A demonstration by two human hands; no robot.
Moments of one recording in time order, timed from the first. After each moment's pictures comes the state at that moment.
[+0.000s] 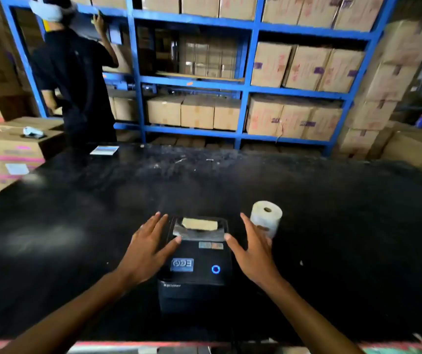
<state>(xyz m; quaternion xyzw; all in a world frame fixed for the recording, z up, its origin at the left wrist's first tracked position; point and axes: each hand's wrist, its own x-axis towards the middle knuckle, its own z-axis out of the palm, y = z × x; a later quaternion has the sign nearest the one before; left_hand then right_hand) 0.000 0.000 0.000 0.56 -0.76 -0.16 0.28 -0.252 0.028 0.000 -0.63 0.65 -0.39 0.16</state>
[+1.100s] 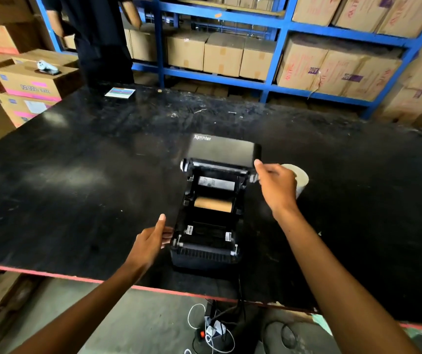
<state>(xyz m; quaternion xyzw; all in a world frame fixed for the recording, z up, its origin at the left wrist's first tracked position) 0.008 0.023 -0.089 0.63 -0.44 -0.50 0.39 -0.253 -0.049 0.028 -0.47 0.65 -0.53 0.27</state>
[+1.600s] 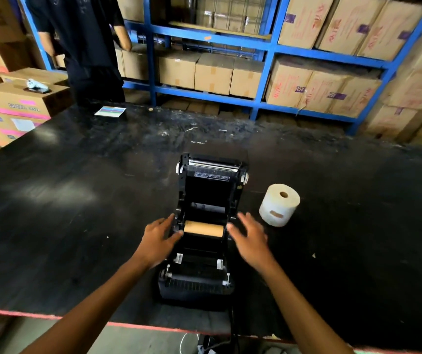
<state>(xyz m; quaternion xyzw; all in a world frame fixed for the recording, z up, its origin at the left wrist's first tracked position) -0.011 -0.053 -0.079 0.64 -0.65 -0.32 0.26 -0.254 -0.038 -0.052 -0.59 0.69 -0.30 0.30</state>
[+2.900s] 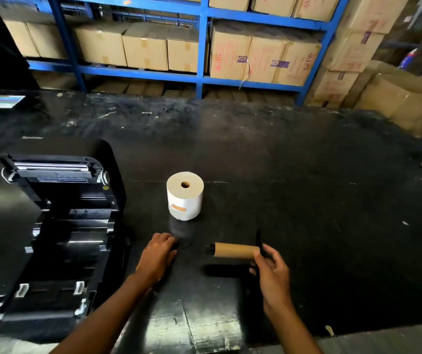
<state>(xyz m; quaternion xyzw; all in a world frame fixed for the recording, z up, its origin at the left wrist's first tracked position) -0.290 -0.074 -0.142 0.54 -0.81 -0.18 0.13 -0.531 0.032 -0.102 -0.22 0.65 -0.61 0.40</state>
